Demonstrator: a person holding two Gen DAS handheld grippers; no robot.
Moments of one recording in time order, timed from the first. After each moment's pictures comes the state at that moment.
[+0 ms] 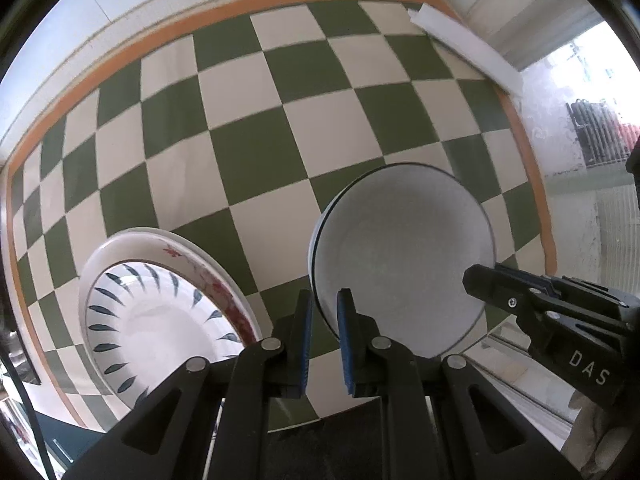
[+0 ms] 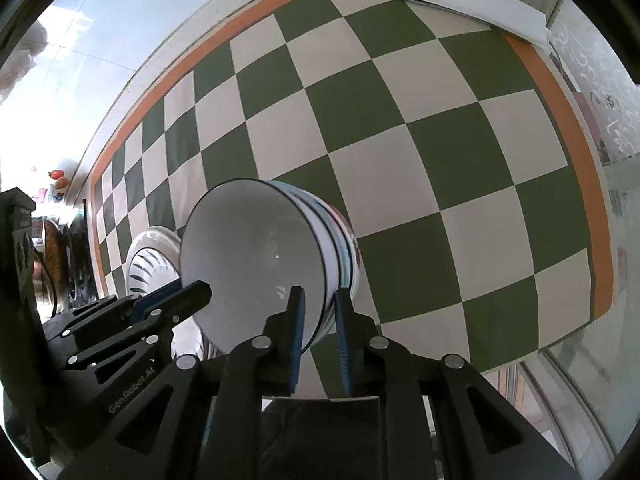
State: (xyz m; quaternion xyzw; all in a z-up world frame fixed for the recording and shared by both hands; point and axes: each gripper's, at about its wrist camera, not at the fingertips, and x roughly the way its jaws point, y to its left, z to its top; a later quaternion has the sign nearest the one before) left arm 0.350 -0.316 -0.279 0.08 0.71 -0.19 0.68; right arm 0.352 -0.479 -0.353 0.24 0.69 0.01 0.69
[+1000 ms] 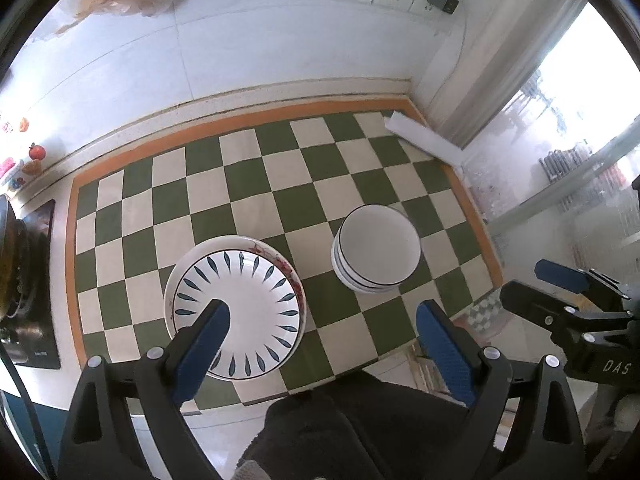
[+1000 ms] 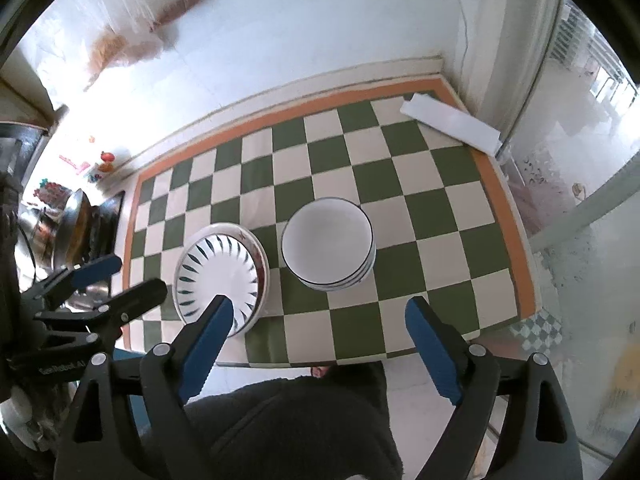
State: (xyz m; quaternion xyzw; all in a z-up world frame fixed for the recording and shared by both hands) left arm 0.279 -0.223 -0.123 0.03 0.59 -0.21 0.78; right arm 0.248 -0.435 -0.162 0.15 0.57 0.00 0.81
